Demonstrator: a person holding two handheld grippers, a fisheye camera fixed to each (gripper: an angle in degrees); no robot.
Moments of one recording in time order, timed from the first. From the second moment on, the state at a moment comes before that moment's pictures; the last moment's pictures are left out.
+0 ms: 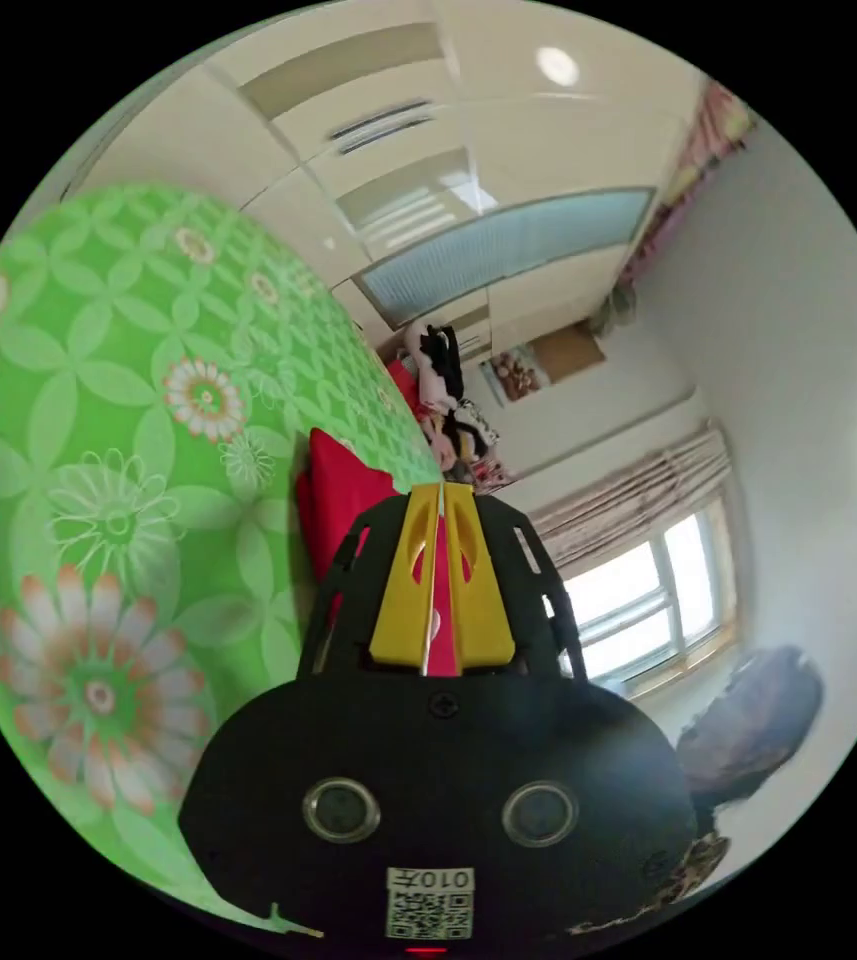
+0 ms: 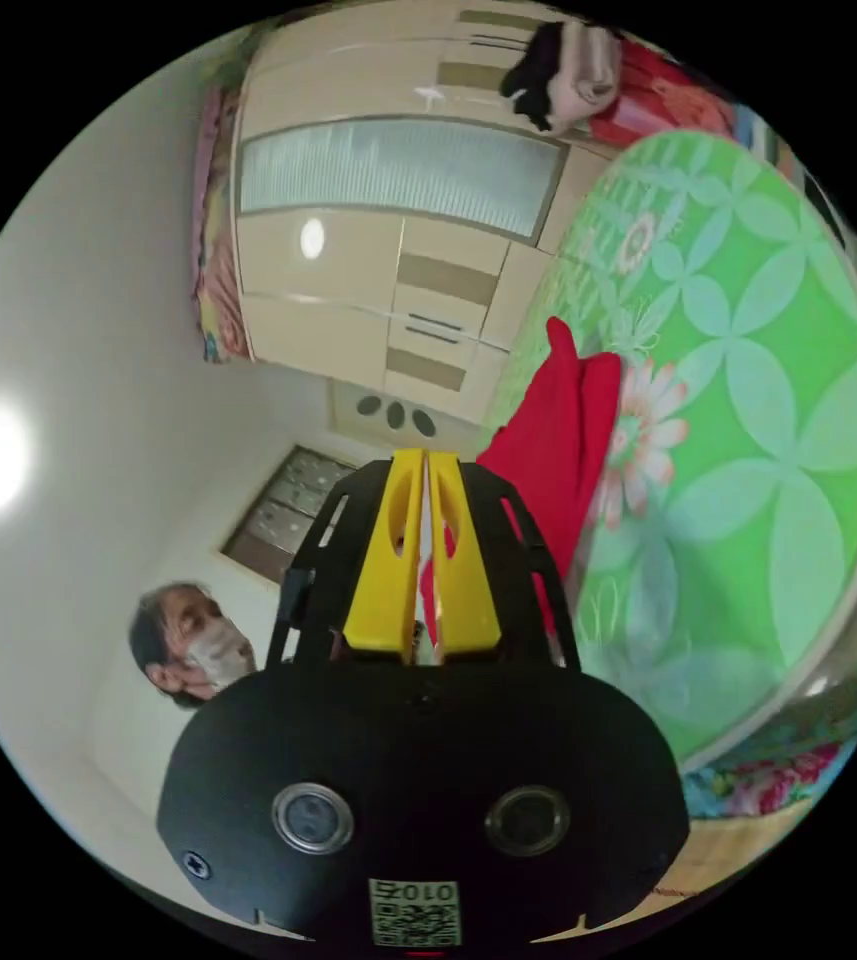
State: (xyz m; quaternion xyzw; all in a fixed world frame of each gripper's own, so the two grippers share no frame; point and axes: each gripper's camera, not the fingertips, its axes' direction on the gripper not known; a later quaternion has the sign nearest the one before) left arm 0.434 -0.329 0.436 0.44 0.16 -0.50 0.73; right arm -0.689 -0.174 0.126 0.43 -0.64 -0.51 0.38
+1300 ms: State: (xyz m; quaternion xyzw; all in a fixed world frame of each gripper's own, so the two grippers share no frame) left arm 0.640 -0.477 0.423 0.33 0.05 -0.40 0.85; right arm -0.717 0.124 0.268 0.55 -0.58 -0.32 0.51
